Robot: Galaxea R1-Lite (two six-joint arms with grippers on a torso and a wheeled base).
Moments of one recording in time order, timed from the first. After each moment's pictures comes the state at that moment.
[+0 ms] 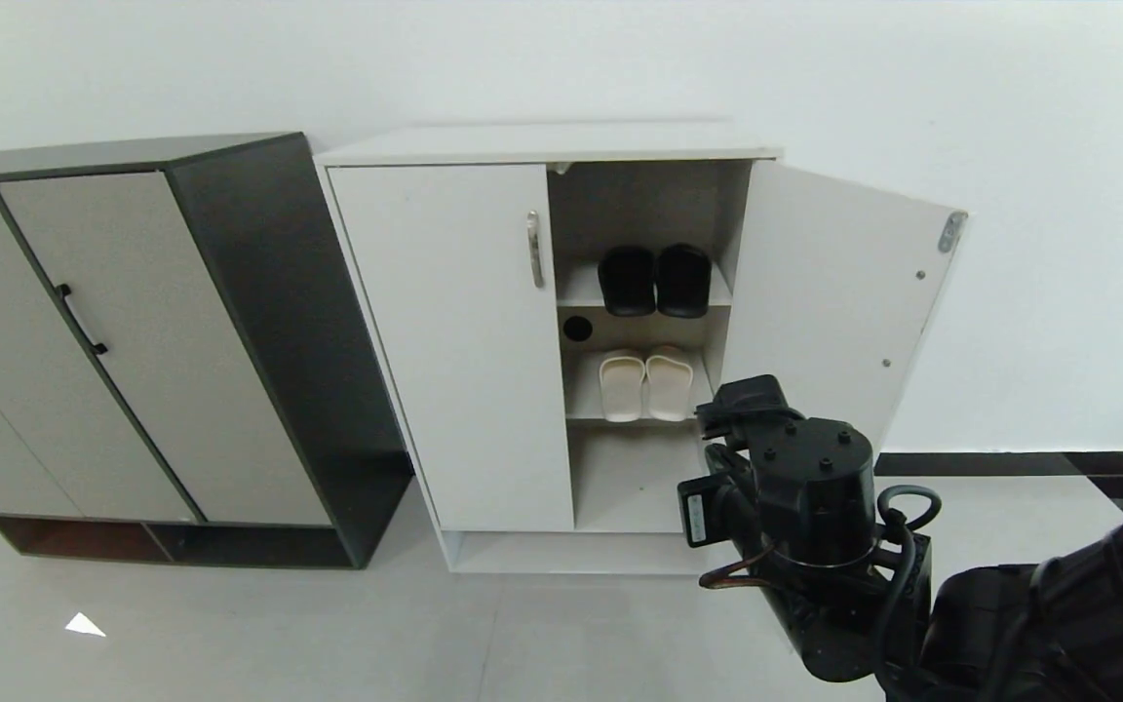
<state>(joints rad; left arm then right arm) 0.00 0.00 0.00 0.00 0.02 0.00 0.89 1.91 -0.80 -0.88 -0.73 0.06</state>
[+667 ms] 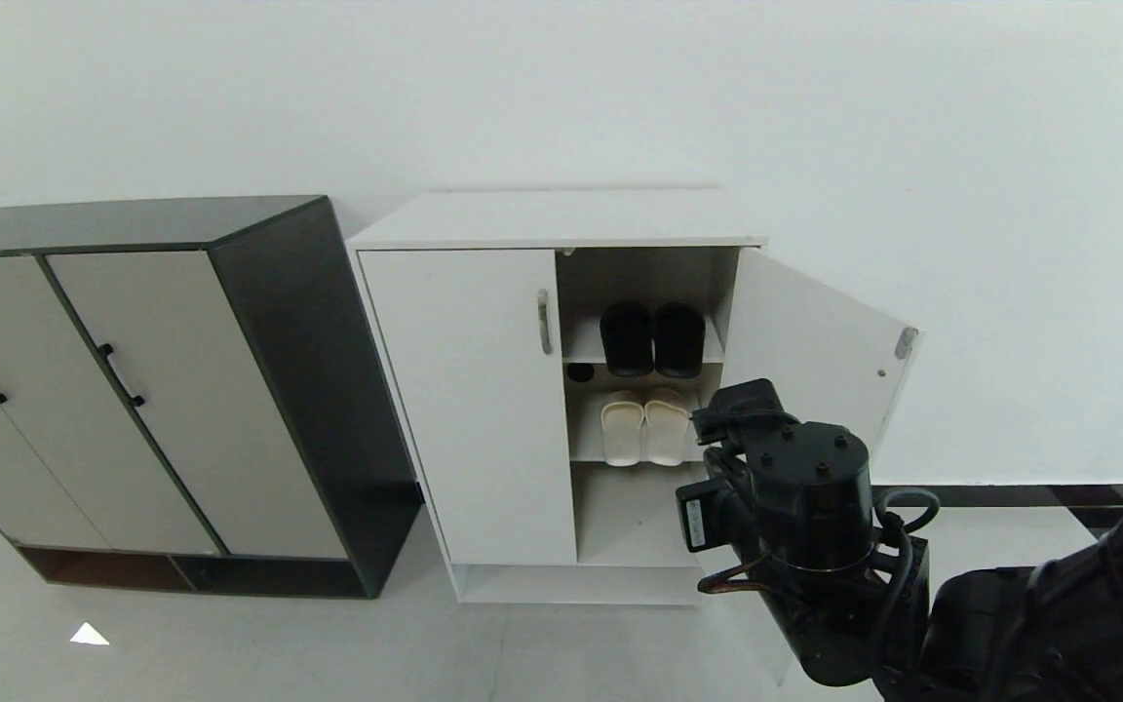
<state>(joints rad) 0.00 0.00 0.00 0.00 0.02 0.00 0.89 1.91 -0.79 -0.88 -0.73 0.04</state>
